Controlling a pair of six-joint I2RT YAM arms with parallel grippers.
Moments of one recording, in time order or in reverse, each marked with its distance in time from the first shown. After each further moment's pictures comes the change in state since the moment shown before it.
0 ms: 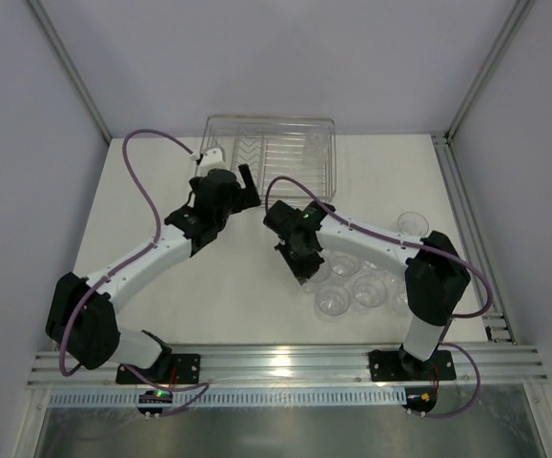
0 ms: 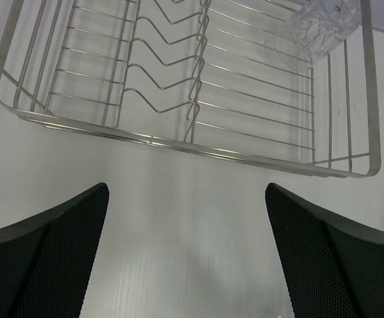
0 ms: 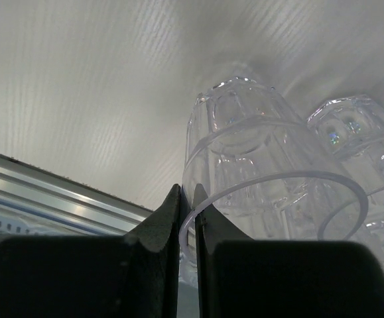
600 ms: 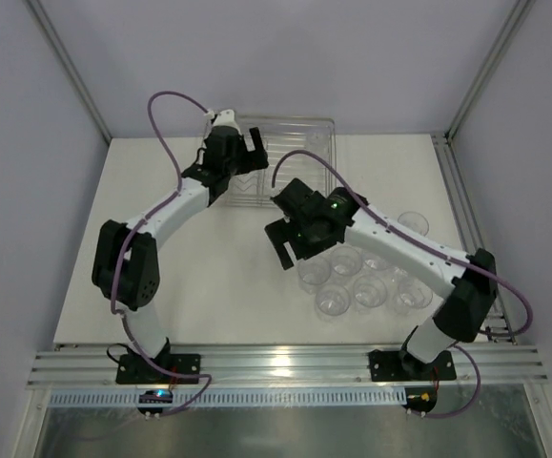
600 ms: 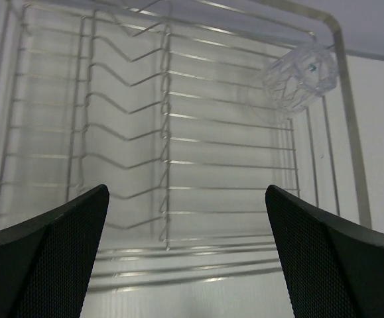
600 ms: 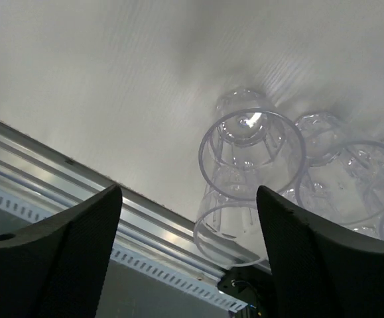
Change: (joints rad) left arm 0.153 0.356 0.334 0.056 0.215 0.112; right arm 0.005 -0.098 0.095 -0.039 0.034 -0.002
